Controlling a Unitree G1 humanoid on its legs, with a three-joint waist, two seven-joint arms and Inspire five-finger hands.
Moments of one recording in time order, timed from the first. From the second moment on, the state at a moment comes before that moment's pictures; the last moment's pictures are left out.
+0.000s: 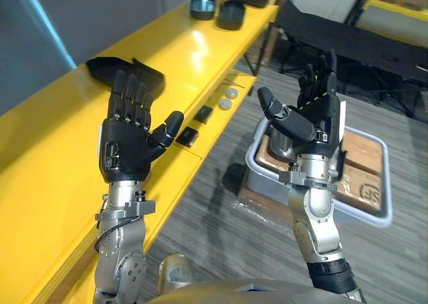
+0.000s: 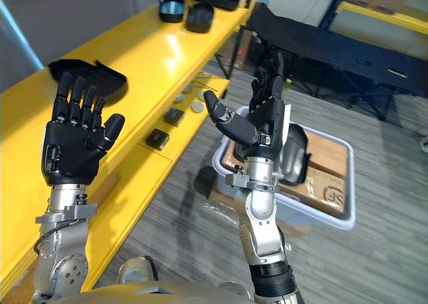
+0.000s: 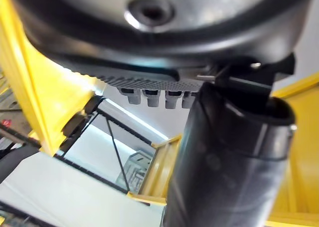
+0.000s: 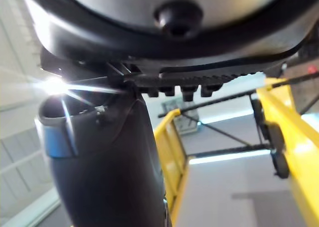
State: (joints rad) left arm 0.27 0.10 -0.01 -0.52 -0.59 -0.21 0.01; right arm 0.00 -0.08 0.12 -0.28 0.22 -0.29 -0.23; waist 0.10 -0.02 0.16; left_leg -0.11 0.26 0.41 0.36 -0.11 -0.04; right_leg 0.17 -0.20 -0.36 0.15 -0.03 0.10
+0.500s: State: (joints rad) left arm 0.42 0.04 -0.02 -0.52 -0.54 -0.20 0.03; right arm 0.30 -0.08 -0.05 -0.38 0.37 -0.22 -0.09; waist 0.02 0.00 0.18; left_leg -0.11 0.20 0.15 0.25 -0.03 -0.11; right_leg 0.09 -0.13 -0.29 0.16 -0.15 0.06
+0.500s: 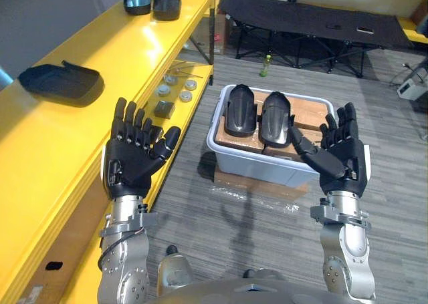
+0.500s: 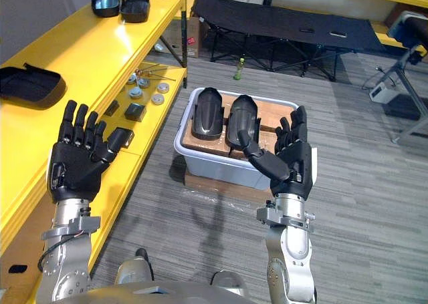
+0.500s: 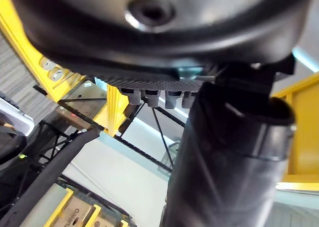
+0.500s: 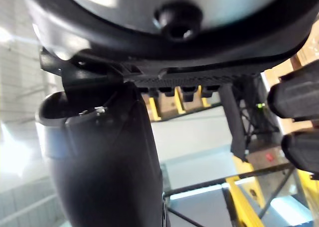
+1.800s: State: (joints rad) left arm 0.33 0.07 -0.03 -0.54 -0.46 -0.21 0.01; right arm 0.26 -0.07 0.13 -0.27 0.18 -0.10 -0.08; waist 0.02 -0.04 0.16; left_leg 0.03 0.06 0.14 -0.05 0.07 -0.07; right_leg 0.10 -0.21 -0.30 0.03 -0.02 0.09
